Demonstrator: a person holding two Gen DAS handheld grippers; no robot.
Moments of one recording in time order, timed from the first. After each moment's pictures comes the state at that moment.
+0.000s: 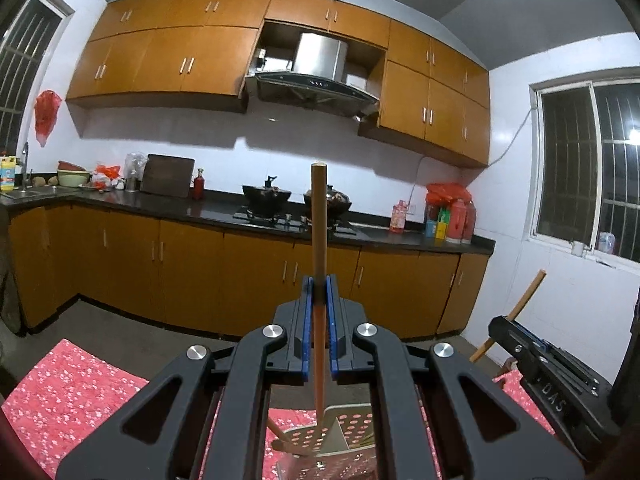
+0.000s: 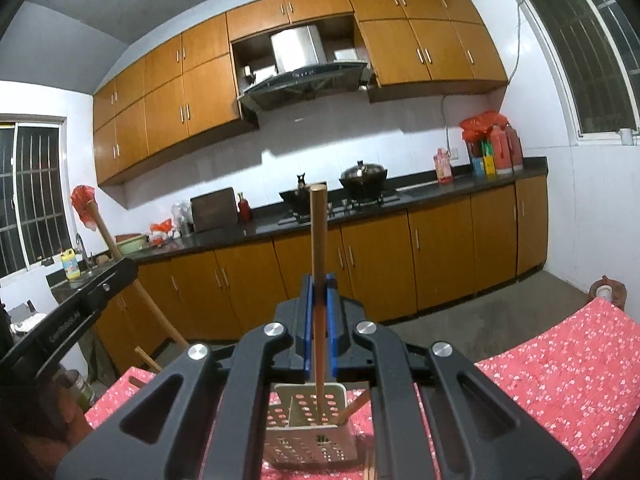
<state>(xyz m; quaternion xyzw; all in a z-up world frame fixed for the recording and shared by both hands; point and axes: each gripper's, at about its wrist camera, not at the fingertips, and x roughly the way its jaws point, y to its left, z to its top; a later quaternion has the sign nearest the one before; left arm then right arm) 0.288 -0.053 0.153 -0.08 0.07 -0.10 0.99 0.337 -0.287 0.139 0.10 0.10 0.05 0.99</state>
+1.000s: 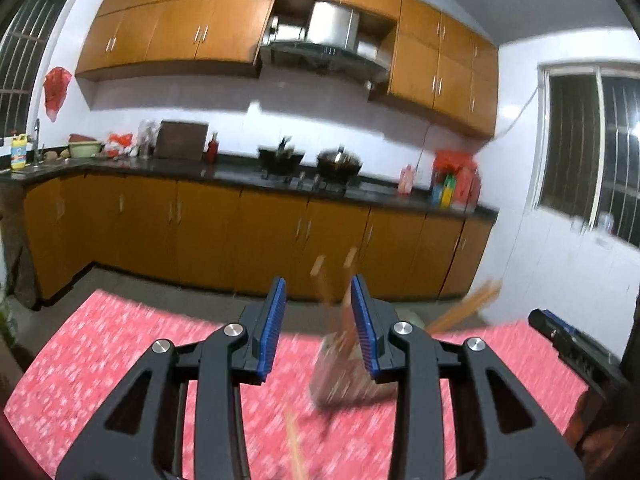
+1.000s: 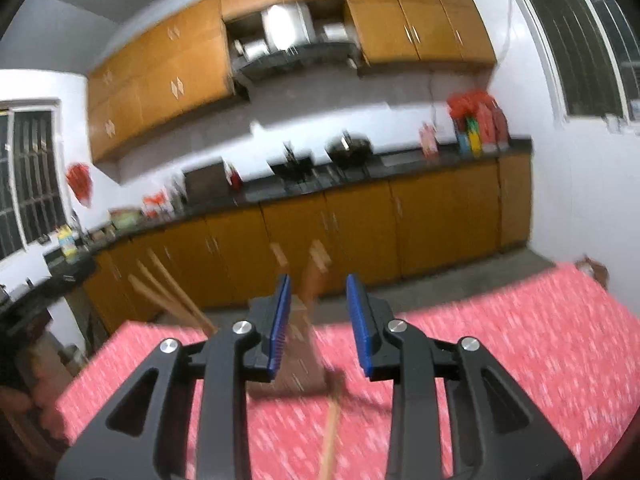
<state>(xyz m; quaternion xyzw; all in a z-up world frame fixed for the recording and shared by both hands) 0.219 -0.007 0.117 -0.07 0.15 -0.08 0.98 0.255 -0.328 0.075 0.10 0.19 0.02 0.98</state>
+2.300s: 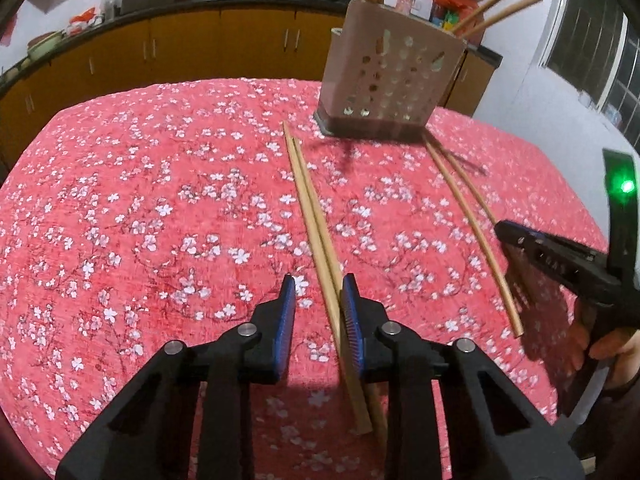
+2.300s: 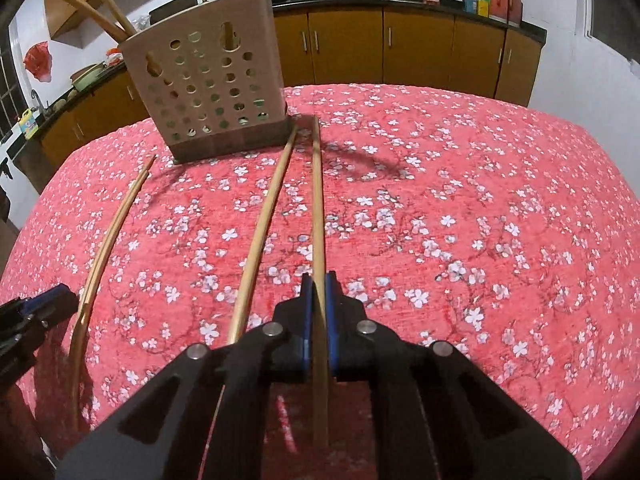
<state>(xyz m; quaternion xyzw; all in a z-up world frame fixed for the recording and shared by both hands) 0.206 -0.020 -0.073 -0.02 0.43 -0.13 0.89 0.271 -0.290 -0.088 0.04 0.44 0.01 0.90</state>
